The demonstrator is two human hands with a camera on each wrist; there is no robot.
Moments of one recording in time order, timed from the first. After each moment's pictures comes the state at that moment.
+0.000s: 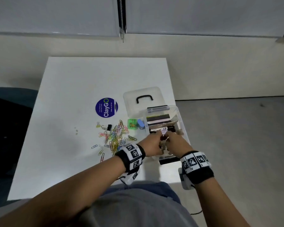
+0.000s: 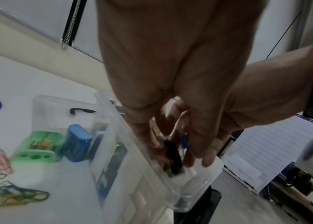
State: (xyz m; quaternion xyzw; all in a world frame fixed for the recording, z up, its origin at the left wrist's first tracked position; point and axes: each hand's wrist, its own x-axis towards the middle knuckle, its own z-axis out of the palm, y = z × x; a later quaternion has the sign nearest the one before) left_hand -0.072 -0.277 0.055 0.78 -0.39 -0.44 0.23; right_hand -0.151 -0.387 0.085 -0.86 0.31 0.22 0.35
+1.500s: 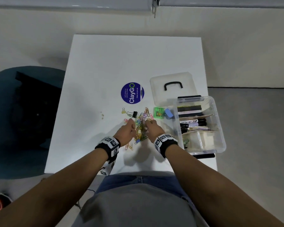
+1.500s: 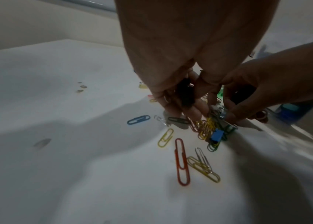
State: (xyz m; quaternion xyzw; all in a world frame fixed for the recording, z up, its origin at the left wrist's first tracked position) left_hand 0.024 -0.101 -0.046 0.85 -0.21 -0.39 0.27; right_hand -0.036 -0.260 -0.043 -0.90 0.16 0.31 0.27
